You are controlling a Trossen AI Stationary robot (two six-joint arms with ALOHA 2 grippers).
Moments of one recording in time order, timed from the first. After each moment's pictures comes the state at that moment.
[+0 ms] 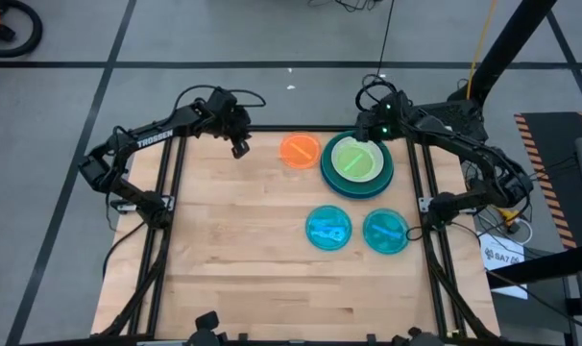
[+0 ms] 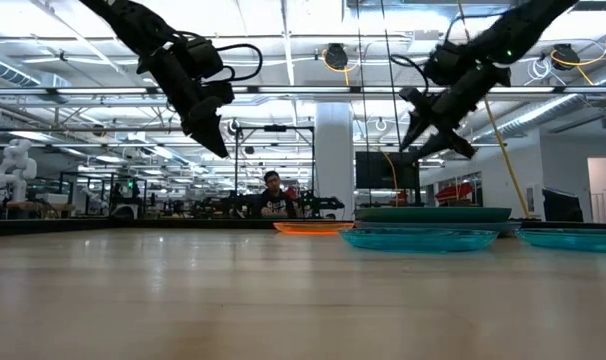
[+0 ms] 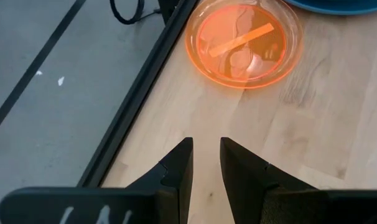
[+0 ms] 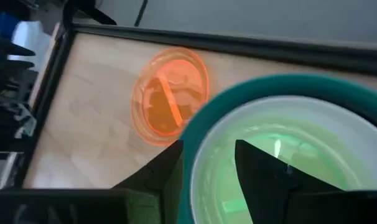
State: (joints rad) left arm 0.79 1.48 1.10 -0.52 0.19 0.35; right arm -0.93 1.31 0.86 -0.35 -0.37 0.54
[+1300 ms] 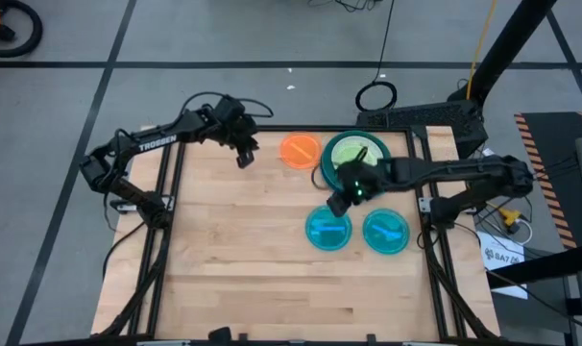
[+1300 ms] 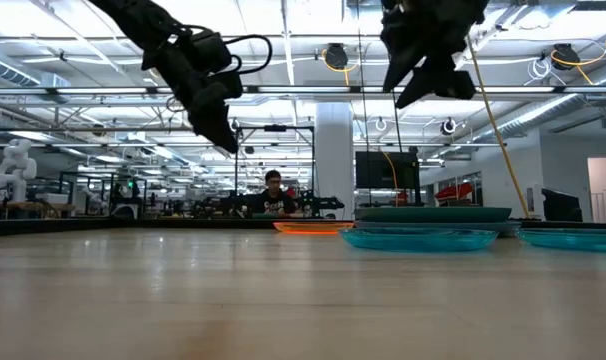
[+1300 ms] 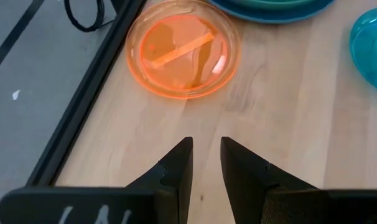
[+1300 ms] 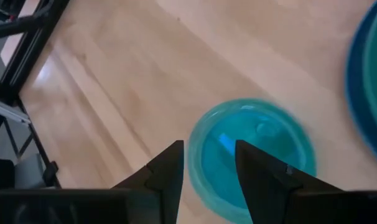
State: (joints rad) left arm 0.69 1.48 1.10 -0.53 0.27 0.30; right arm -0.05 1.31 1.06 -0.66 -0.04 0.86
